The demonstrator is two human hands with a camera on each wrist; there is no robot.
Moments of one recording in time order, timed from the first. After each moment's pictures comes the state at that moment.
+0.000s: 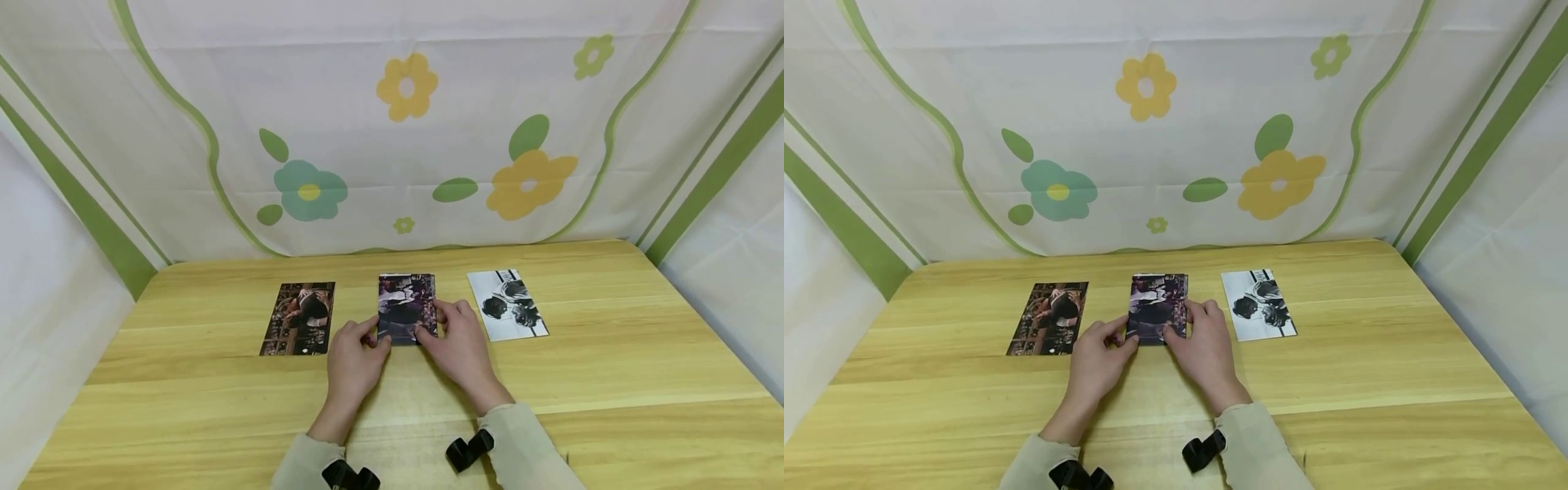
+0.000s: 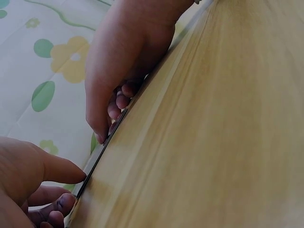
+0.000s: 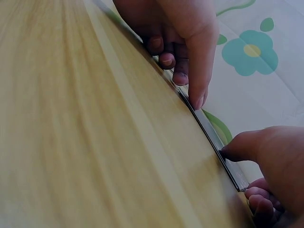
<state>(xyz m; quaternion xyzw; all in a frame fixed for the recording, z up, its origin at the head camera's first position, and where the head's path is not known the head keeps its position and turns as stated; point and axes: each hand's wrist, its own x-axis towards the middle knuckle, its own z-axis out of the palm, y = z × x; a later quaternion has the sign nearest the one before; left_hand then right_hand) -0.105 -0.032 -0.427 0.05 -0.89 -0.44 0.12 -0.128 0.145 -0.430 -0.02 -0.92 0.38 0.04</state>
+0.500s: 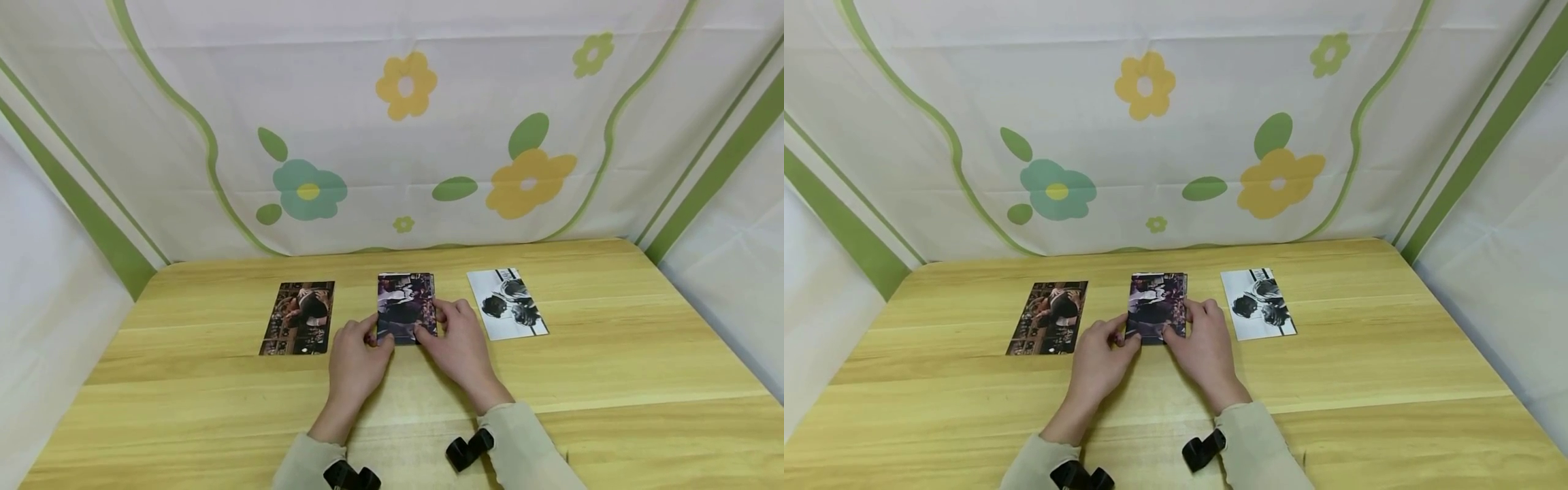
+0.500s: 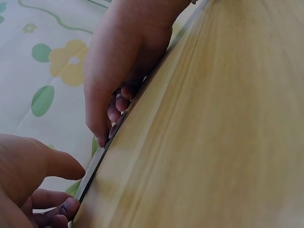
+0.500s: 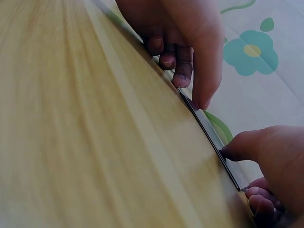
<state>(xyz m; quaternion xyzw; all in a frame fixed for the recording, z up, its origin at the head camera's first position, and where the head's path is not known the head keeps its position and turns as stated) -0.105 -0.027 -0.424 0.06 -0.90 -0.42 0.08 -0.129 0.145 -0.429 -0.02 -0.93 0.38 0.04</state>
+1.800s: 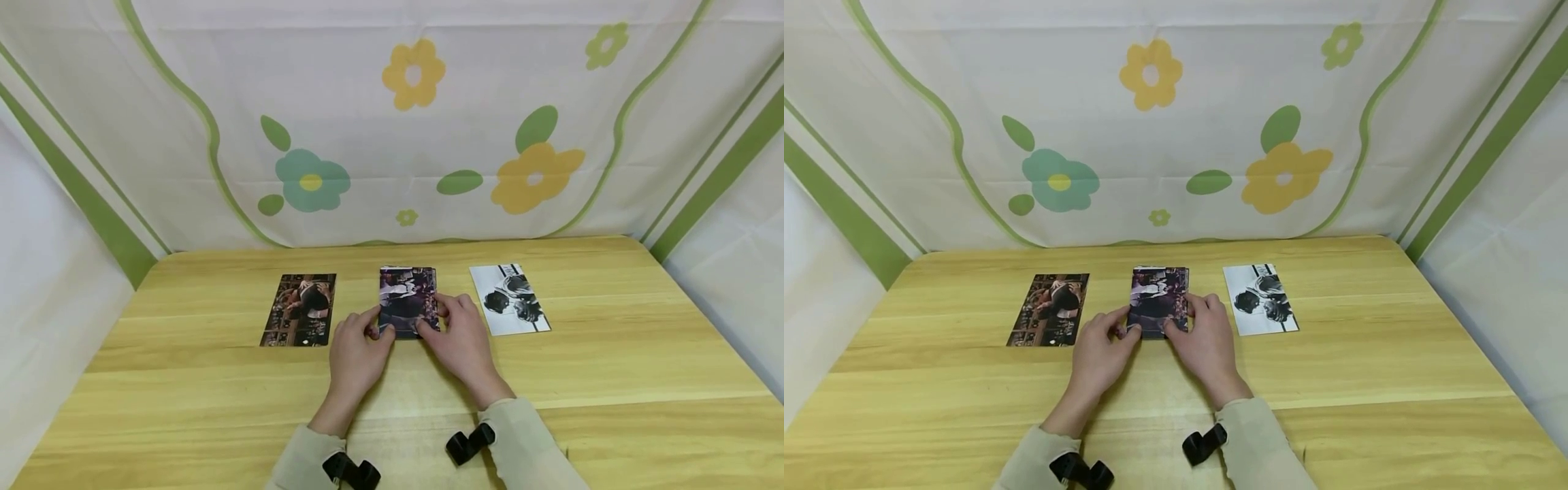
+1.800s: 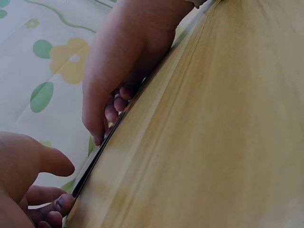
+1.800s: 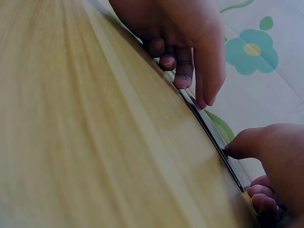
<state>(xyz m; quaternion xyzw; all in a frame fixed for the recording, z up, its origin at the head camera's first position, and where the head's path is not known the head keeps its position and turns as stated) -0.105 -0.028 -0.424 0.06 -0.90 -0.43 0.09 -0.131 0.146 -0.430 -0.01 -0.93 0.38 0.04</state>
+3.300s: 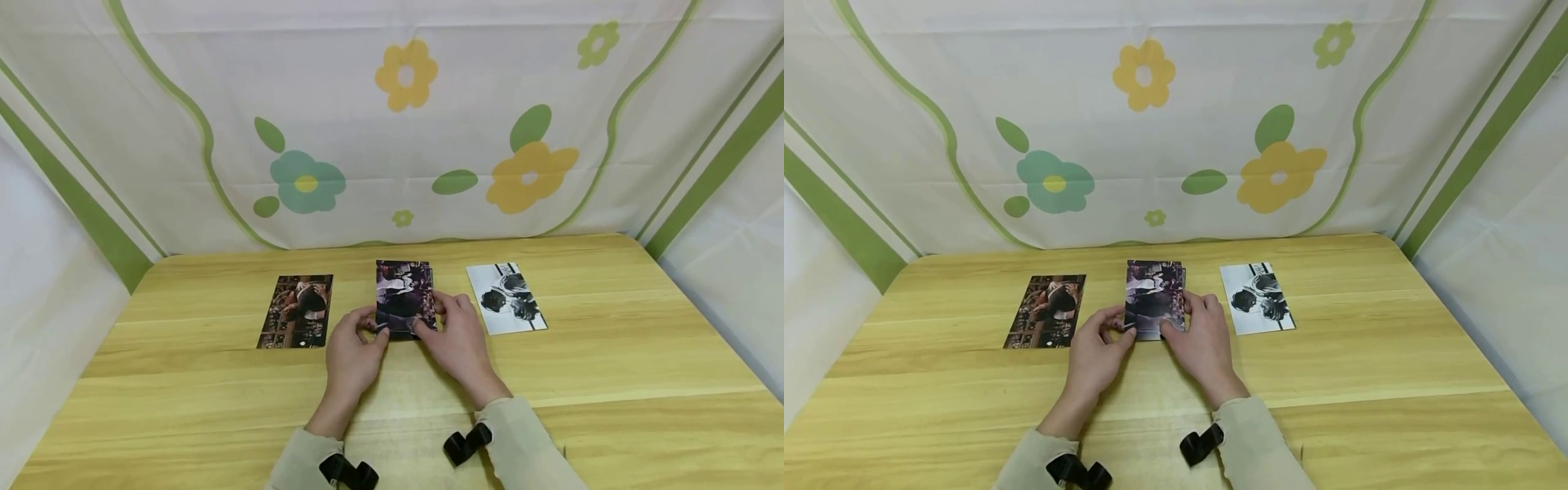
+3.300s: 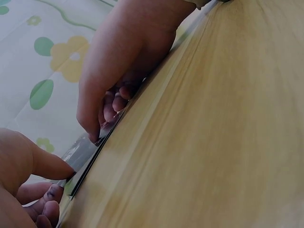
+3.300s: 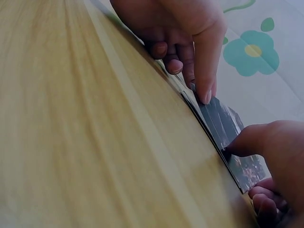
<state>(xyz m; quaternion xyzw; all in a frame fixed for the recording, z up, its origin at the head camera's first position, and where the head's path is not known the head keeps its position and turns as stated) -0.104 -0.029 -0.426 0.08 -0.85 -0.50 0.10 -0.131 0.145 -0.430 -0.03 -0.92 0.39 0.03</state>
